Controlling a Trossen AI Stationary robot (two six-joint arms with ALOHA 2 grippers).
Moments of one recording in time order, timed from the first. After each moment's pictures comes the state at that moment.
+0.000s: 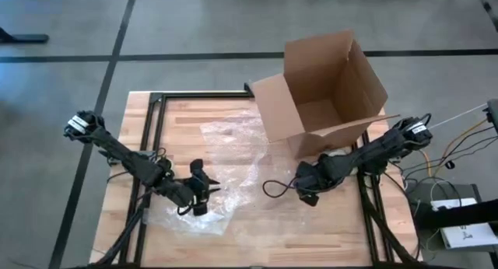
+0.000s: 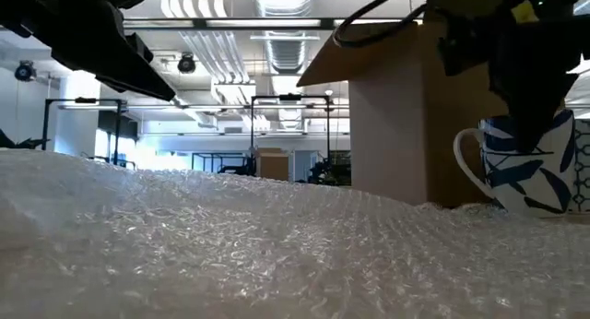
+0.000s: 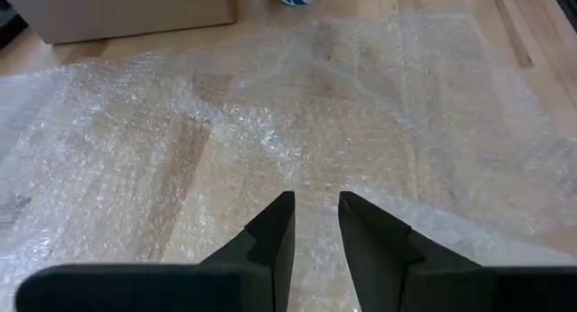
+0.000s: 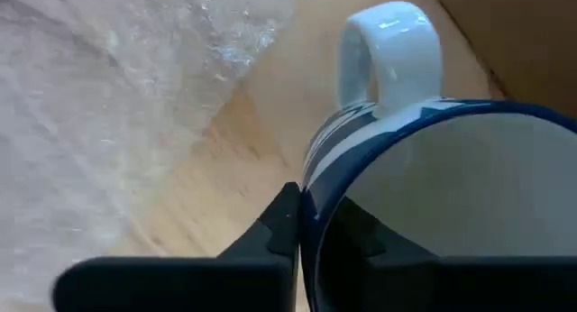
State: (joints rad) left arm -0.58 1.22 0.63 -0.13 -0.62 -0.46; right arm 0.36 1.59 1.03 -1.07 0.12 0.88
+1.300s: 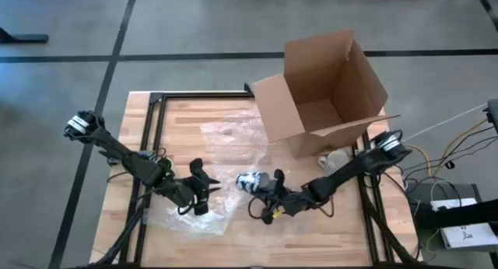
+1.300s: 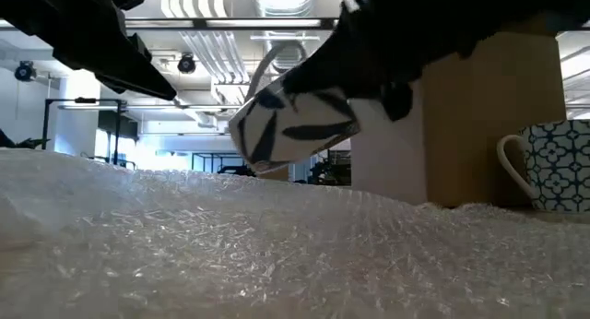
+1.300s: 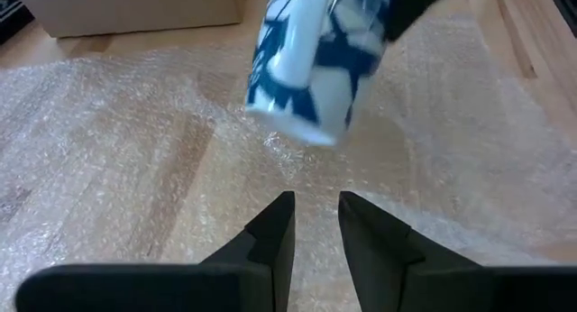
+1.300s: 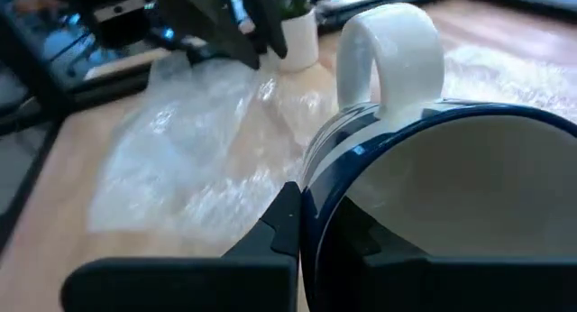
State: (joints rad) left arm -0.58 1.22 0.63 -0.13 -0.63 -0.49; right arm 0.45 1.96 0.93 0.61 0.69 0.45
